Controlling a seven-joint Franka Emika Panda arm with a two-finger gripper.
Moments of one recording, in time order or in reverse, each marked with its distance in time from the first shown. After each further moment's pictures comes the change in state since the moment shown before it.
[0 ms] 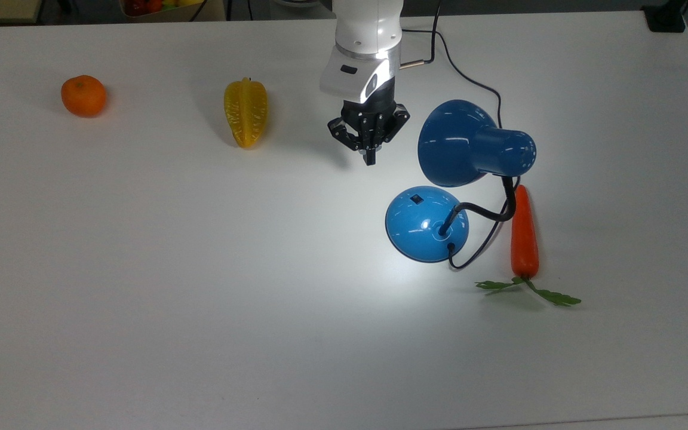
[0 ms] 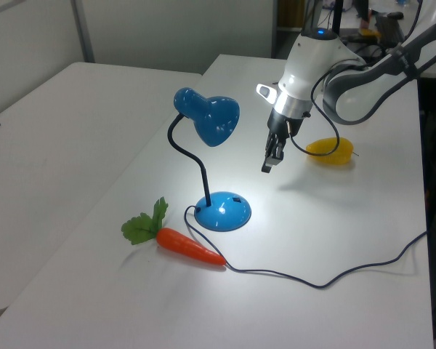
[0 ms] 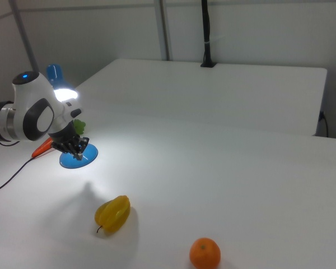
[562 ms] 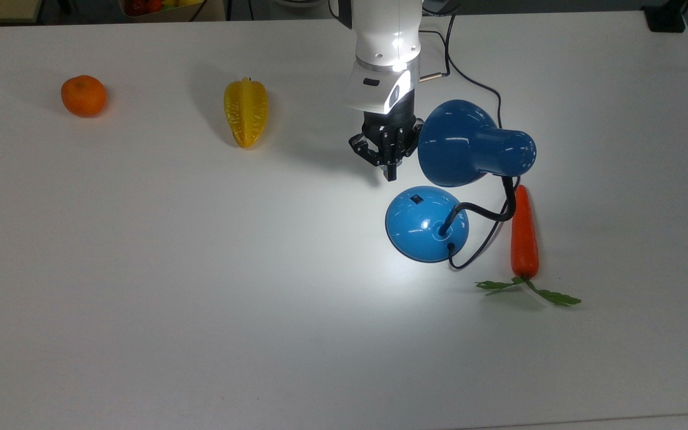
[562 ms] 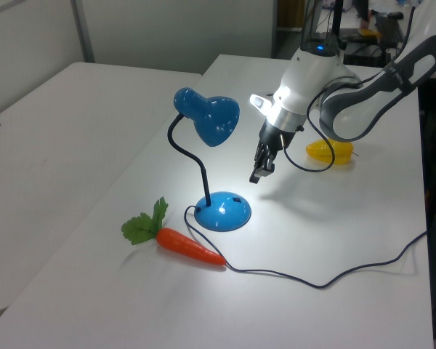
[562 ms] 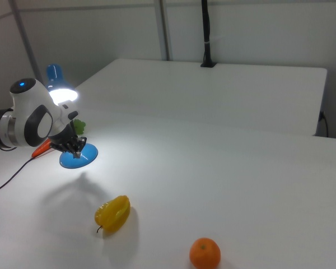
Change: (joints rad) arm 0.037 0.067 0.000 0.017 0.000 0.129 0.000
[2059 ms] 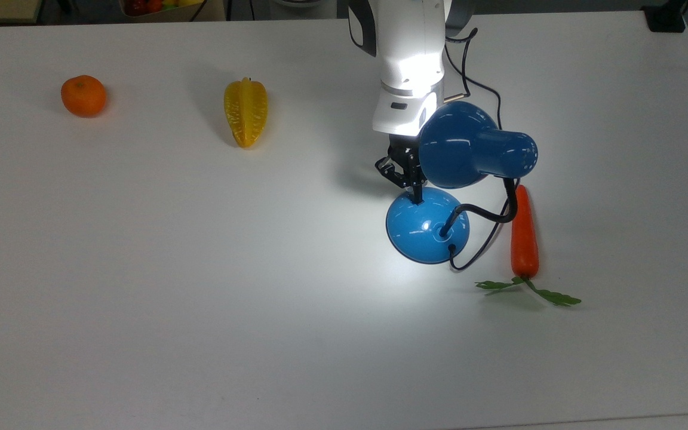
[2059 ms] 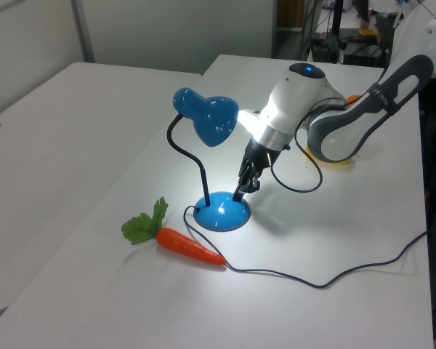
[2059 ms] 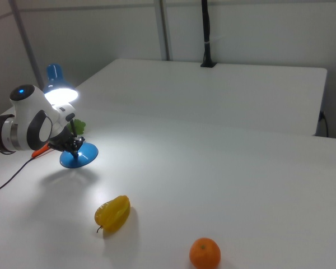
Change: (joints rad) arm 0.040 0.120 0.008 0.085 0.000 0.092 -0.001
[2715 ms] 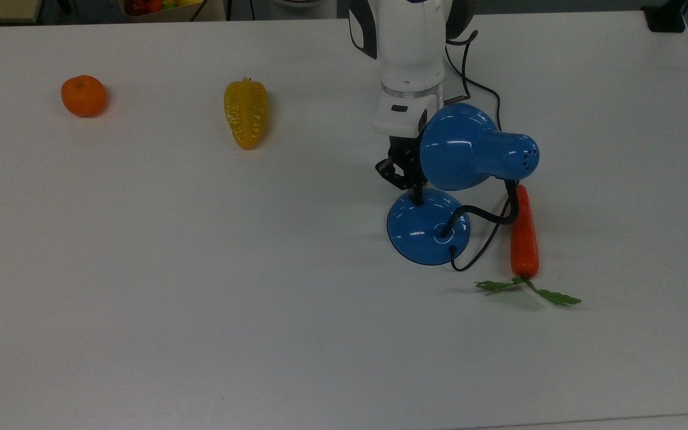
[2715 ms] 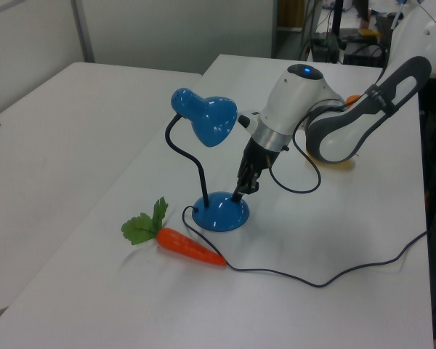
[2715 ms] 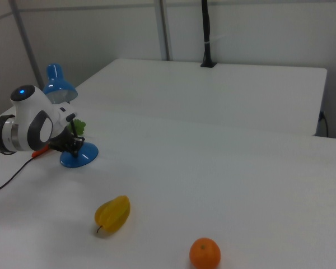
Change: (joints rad) arm 0.000 0.009 0.000 0.008 0.000 0.000 0.000
